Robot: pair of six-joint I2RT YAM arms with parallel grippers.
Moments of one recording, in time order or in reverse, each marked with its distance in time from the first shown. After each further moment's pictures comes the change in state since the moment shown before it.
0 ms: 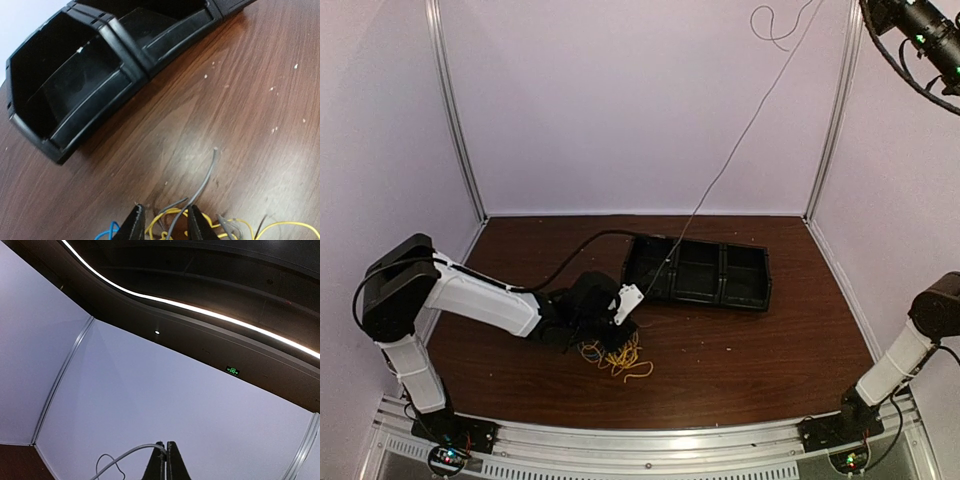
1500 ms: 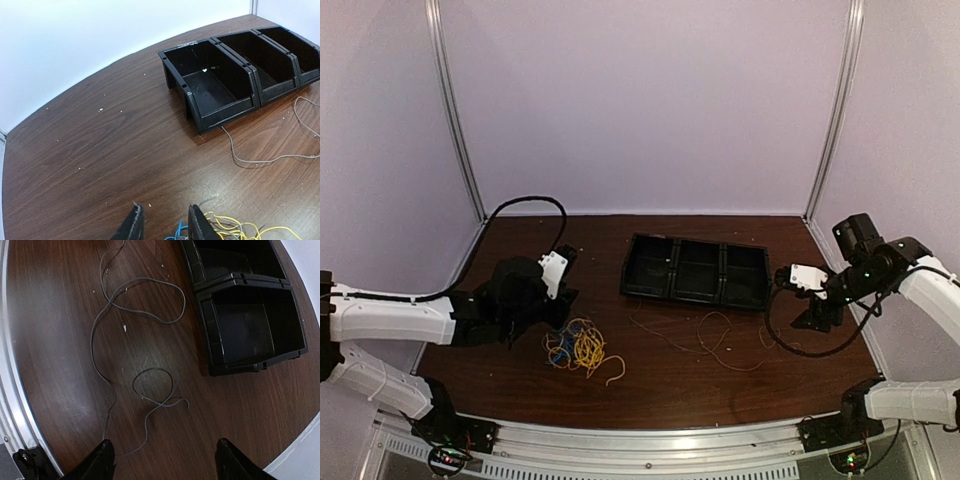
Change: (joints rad) left arm 0.105 -0.573 -0.307 -0.079 -0.263 -0.147; right arm -0.088 -0.612 -1.811 -0.438 0.051 -0.523
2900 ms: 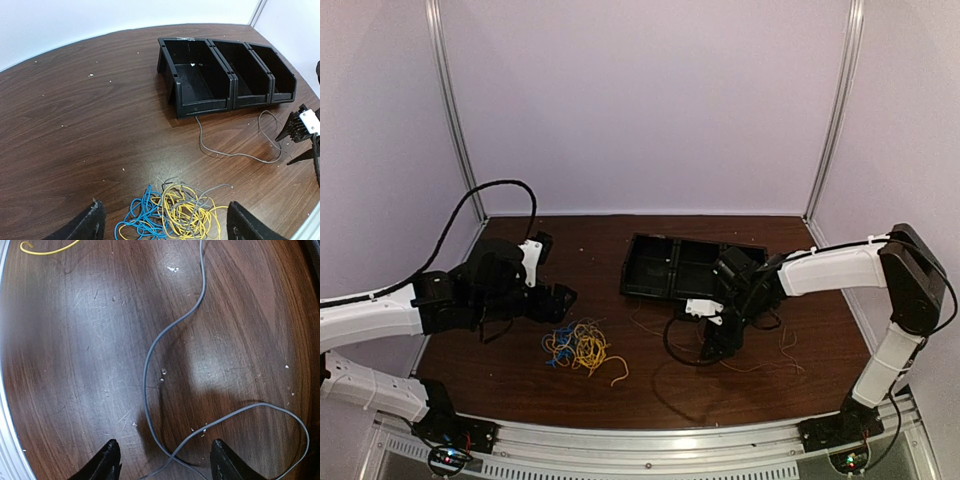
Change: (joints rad) left arm 0.000 -0.176 0.140 -0.415 0.109 -0.338; right arm 0.469 0.735 0.123 0.461 -0.073 0.403
